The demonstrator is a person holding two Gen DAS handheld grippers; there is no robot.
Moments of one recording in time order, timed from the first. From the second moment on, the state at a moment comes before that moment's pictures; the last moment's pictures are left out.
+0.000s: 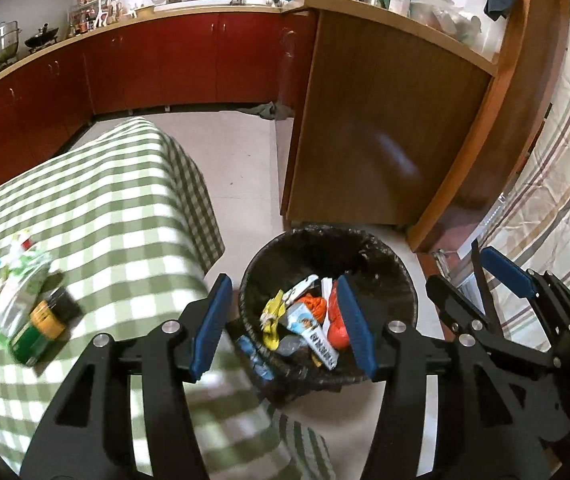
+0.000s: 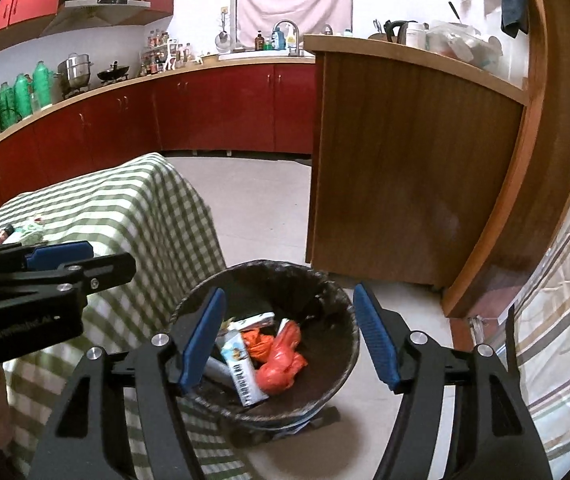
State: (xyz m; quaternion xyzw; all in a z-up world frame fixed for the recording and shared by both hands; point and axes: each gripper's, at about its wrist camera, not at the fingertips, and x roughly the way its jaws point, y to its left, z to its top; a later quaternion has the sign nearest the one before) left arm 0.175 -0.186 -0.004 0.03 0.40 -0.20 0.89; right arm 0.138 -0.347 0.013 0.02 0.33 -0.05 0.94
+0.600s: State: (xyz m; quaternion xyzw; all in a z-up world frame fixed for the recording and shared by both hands) left arm 0.096 -0.043 0.008 0.01 0.41 -0.11 0.91; right arm 0.099 -0.258 0.031 0.02 0.34 0.02 0.94
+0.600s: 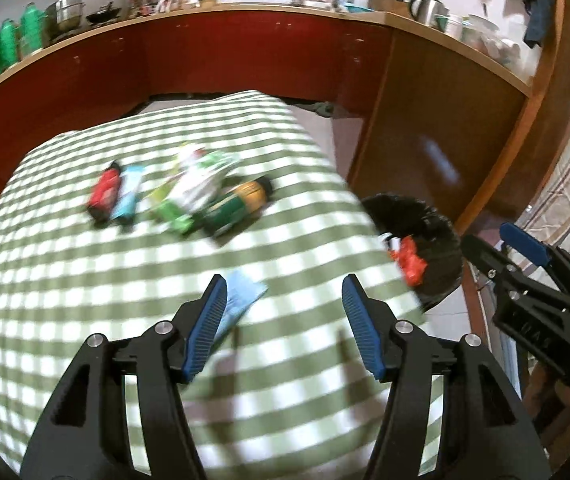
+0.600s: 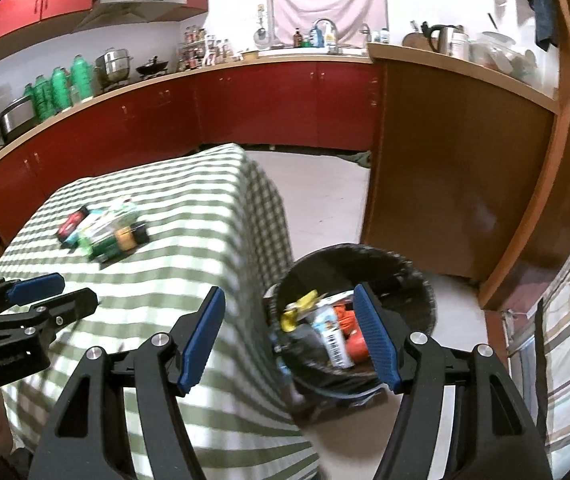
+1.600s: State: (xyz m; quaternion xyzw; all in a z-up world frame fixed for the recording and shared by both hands) left arm 0.097 -0.017 -0.021 0.06 0.42 -0.10 0.90; right arm 0.093 -0.194 0.019 0.00 0.36 0.05 0.93
